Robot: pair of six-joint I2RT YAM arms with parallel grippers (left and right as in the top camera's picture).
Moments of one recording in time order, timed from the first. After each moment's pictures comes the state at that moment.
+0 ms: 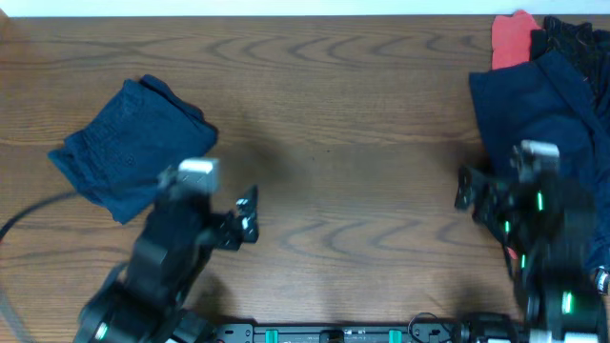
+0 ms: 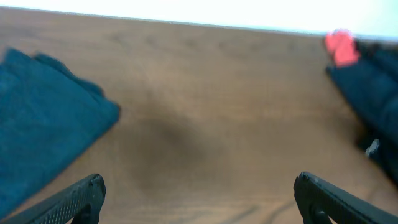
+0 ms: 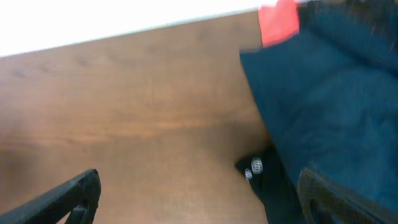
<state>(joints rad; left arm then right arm) -0.50 0.62 0.88 -0.79 -0.18 -0.36 -0.04 0.63 0.72 -0.62 -0.06 0.17</state>
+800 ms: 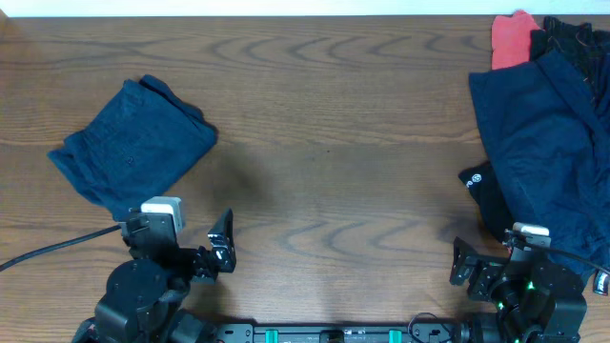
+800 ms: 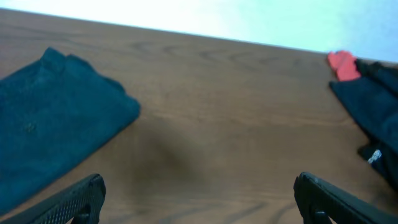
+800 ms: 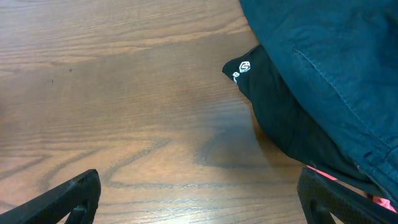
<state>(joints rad) -0.51 0.39 0.84 -0.91 -0.24 -0.38 -0.04 0.22 0.63 -1.09 -0.05 0.17</state>
